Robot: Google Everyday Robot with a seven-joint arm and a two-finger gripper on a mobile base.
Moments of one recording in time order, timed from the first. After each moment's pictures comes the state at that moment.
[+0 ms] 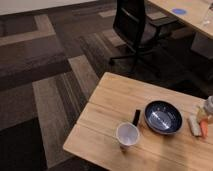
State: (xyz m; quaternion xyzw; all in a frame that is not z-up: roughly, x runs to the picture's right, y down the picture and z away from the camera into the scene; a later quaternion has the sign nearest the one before) arm 0.526 0.165 0.747 -0.21 0.29 0.74 0.56
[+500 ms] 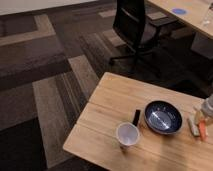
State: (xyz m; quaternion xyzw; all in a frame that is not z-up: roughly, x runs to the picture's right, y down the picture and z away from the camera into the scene) arm 0.518 0.175 0.746 -0.22 0.30 0.73 0.57
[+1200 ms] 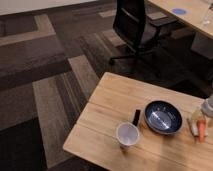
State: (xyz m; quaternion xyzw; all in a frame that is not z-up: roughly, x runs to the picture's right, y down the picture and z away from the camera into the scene) arm 0.512 0.172 0.743 -0.23 0.29 0.73 0.57
